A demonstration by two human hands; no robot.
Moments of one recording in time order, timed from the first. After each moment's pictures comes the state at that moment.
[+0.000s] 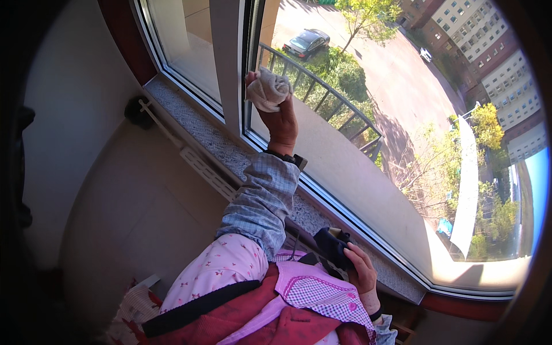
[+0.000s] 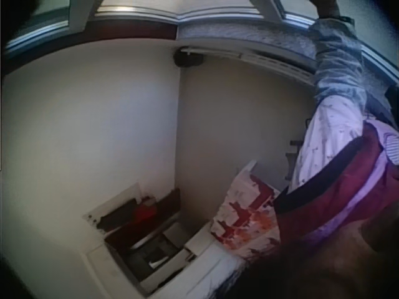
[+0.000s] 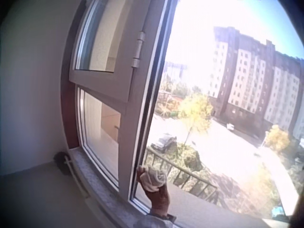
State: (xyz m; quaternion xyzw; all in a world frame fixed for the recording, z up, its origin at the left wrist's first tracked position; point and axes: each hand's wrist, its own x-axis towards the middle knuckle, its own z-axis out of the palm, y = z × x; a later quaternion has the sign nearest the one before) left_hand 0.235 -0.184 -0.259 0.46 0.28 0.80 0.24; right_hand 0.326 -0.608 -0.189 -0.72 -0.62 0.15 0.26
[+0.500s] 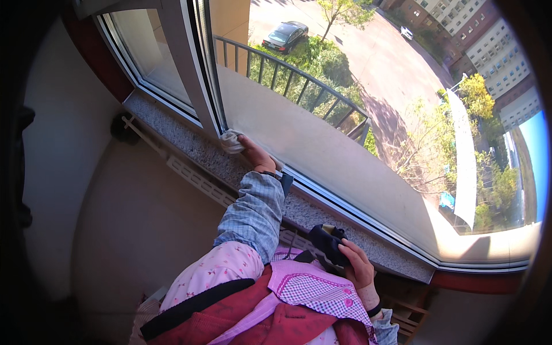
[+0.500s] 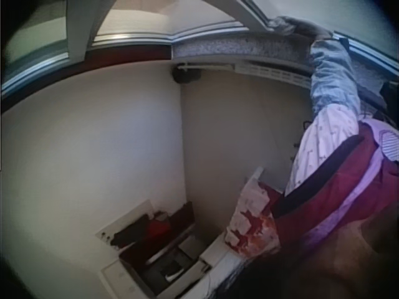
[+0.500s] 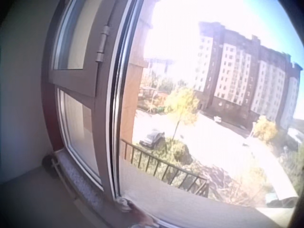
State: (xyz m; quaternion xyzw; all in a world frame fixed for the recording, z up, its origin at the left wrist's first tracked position) left_hand 0.253 -0.246 -0.390 0.10 0.48 0.67 0.55; right_hand 0.330 -0.631 -0.198 -0.73 -0.59 0.17 0.28
